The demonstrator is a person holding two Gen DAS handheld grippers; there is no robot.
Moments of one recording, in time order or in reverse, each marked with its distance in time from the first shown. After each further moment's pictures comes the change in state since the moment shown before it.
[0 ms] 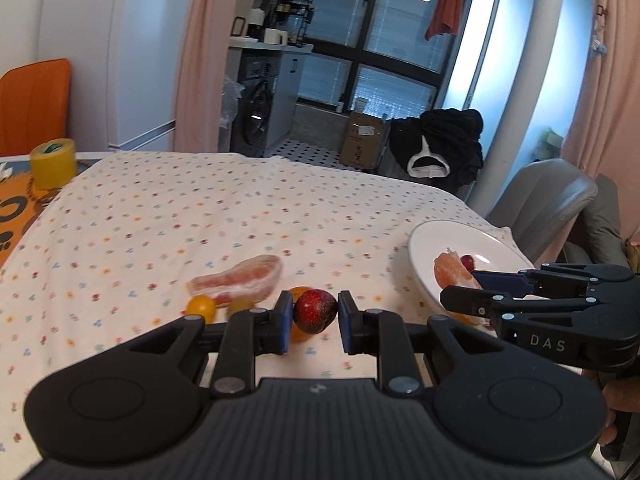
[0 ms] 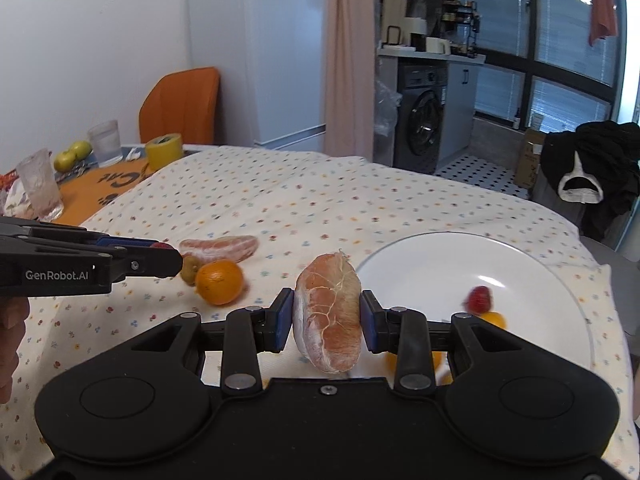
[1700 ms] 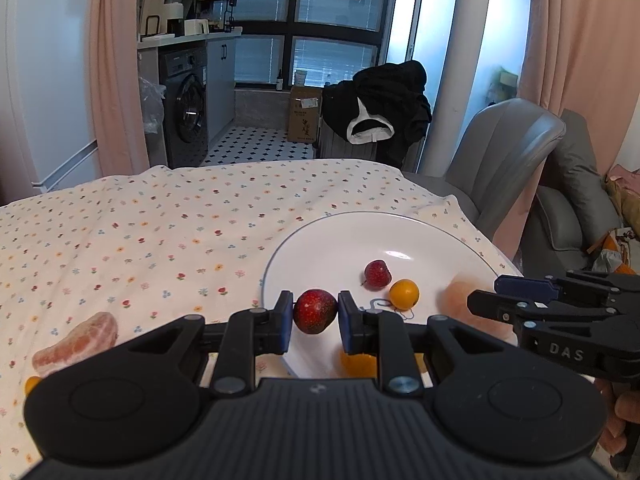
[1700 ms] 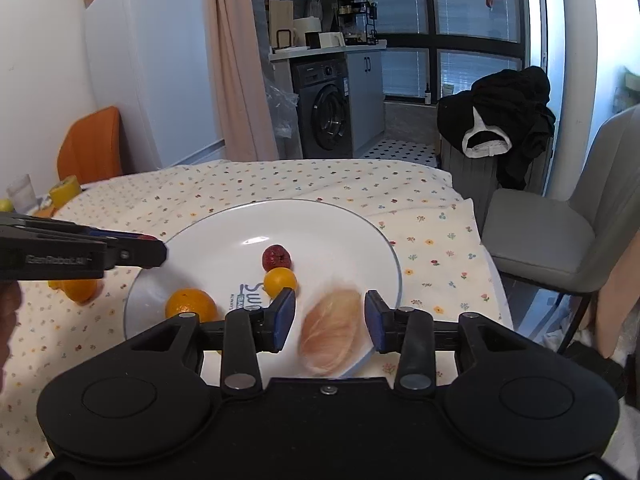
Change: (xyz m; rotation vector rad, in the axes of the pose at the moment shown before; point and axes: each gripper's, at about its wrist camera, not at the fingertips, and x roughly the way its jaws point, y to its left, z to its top) left arm 0.090 -0.118 0.022 0.183 0.082 -0.074; right arm -0.023 -0.127 -0.049 0.215 -0.030 -0.154
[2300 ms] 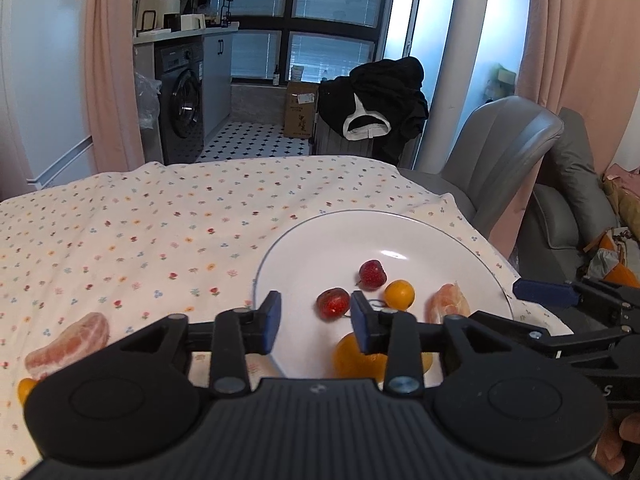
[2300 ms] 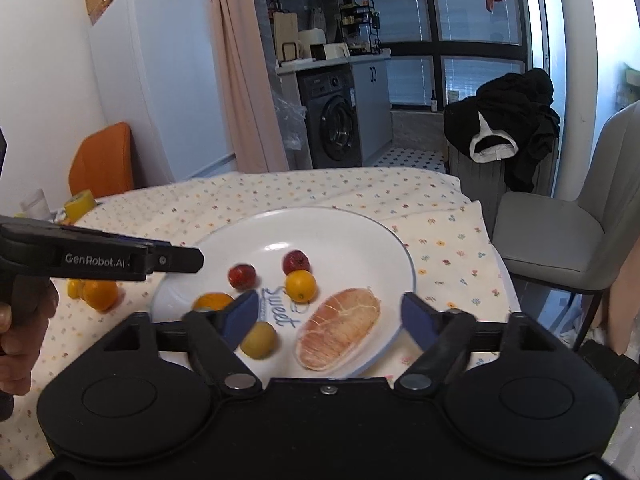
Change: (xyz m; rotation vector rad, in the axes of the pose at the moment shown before) left arm -0.001 0.001 0.001 -0.005 0.007 -0.011; right arm -0.012 0.006 -0.003 0.020 -0.047 0.036
